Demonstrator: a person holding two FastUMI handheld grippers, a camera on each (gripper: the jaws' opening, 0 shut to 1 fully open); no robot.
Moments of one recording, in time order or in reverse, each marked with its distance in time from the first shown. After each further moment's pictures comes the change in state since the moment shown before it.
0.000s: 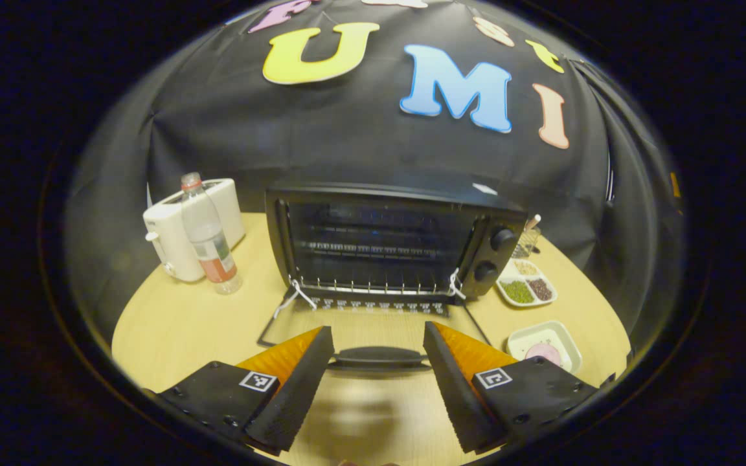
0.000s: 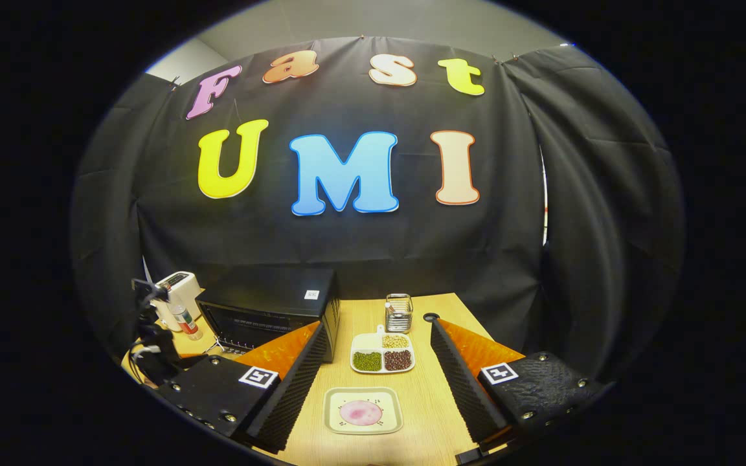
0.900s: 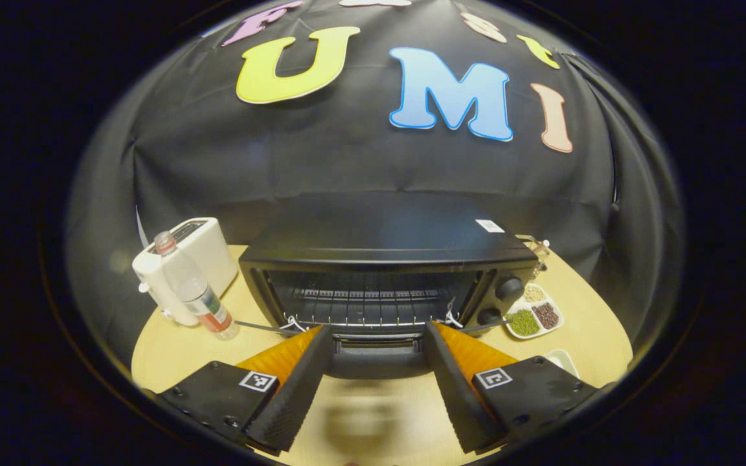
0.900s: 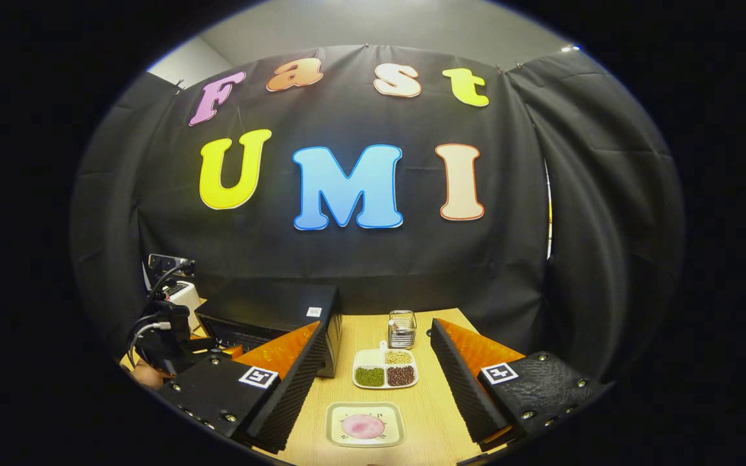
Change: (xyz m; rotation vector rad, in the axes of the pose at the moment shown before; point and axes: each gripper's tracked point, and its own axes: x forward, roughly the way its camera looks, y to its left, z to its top) left arm 0.048 -0.010 0.044 0.072 0.028 0.011; right arm 0.007 0.014 0.030 -0.015 -0.093 0.007
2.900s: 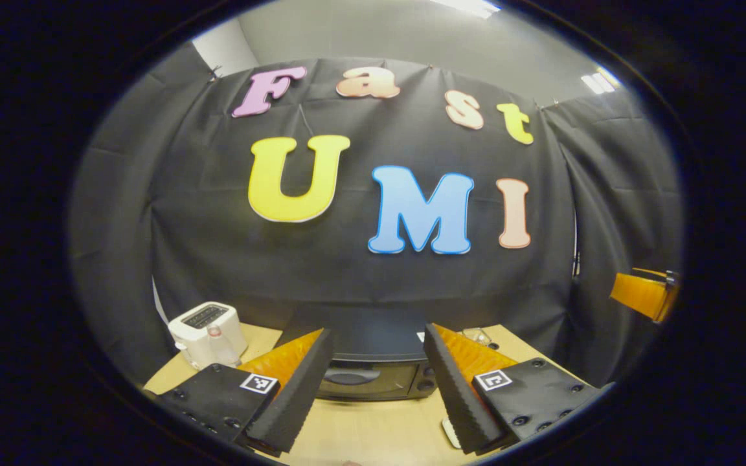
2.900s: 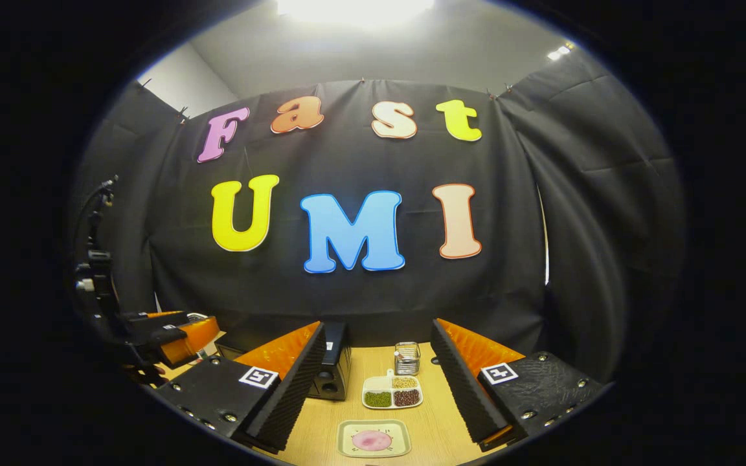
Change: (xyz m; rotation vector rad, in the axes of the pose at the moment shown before) left arm -0.159 -0.033 0.141 -0.033 -0.370 -0.065; right arm -0.039 -0.001 0.052 0.037 -0.160 0.022
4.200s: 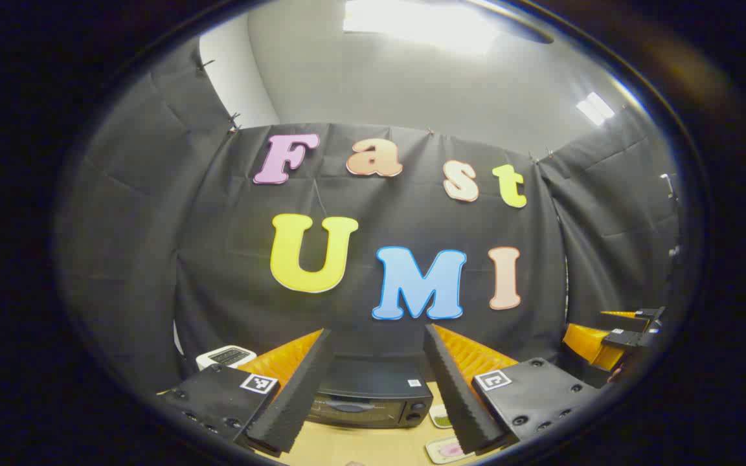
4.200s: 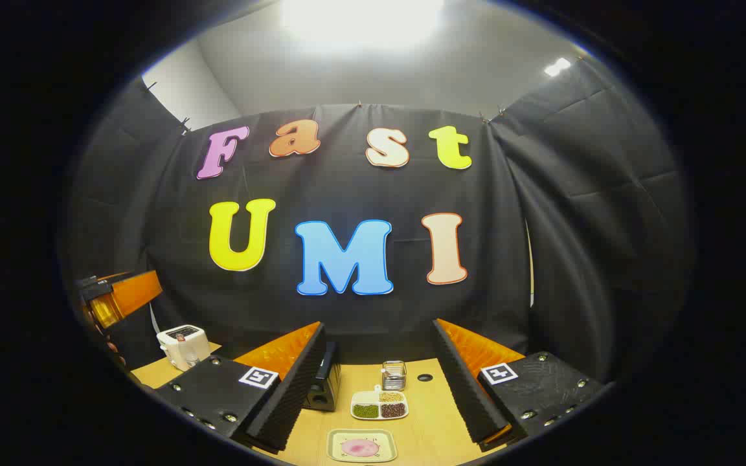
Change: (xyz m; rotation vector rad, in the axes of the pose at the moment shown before) left arm -0.135 -0.017 0.115 -0.006 -0.319 0.062; right arm -0.030 -0.009 0.039 -0.021 -0.118 -0.026
